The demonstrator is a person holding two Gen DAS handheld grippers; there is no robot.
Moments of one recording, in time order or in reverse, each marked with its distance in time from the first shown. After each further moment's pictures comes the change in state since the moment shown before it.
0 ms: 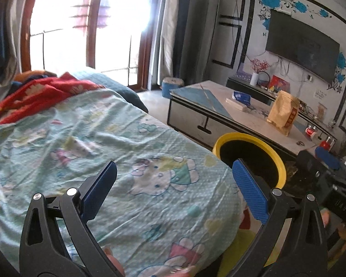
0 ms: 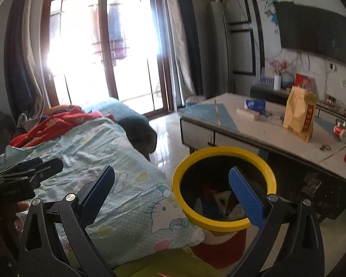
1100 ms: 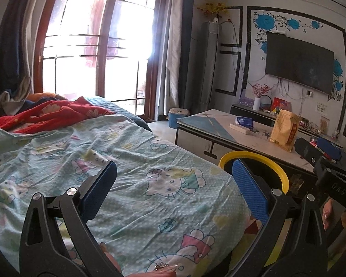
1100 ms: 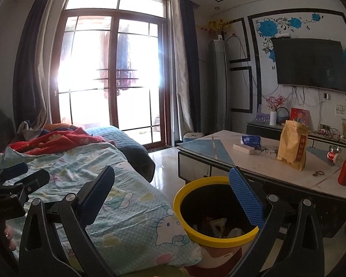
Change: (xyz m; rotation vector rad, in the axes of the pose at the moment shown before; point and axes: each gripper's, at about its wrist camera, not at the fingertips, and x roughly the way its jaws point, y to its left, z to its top) left arm -0.045 0.004 -0.033 0.015 -0.210 0.037; right arm -0.033 0.015 -0.015 -0.060 -0.198 -0.018
